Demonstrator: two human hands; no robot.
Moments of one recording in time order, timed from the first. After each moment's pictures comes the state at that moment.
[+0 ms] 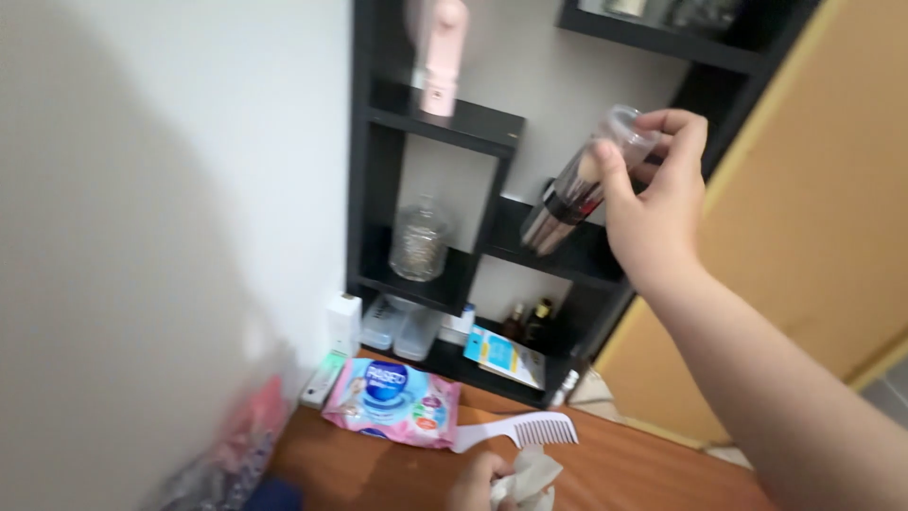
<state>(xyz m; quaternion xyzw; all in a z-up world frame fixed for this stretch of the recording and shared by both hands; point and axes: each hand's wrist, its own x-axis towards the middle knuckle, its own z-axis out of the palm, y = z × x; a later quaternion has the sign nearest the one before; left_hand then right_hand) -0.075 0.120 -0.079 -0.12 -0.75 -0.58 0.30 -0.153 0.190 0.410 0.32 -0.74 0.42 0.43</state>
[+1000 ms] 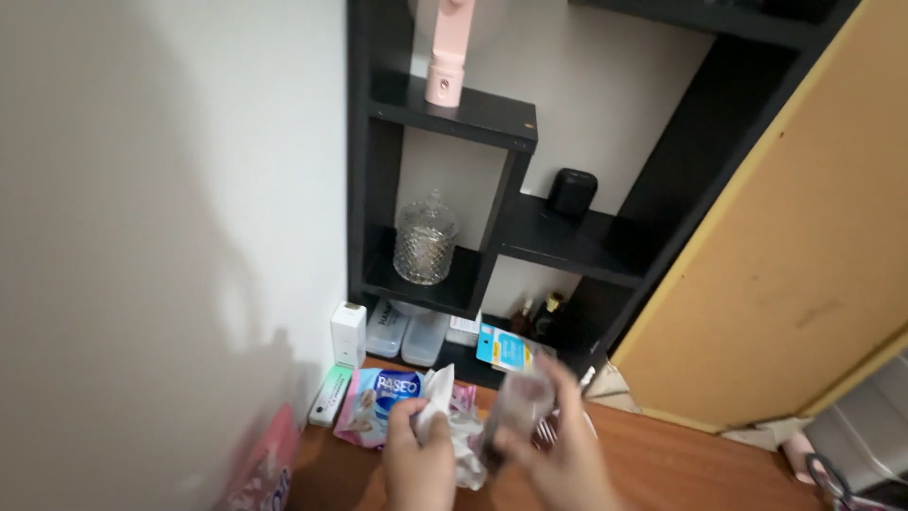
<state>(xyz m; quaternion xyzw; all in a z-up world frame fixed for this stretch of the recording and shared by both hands) -0.060 0.004 0.106 0.27 -0.60 -0.74 0.15 -0.072 0.166 0.173 0.14 -0.75 0.64 0.06</state>
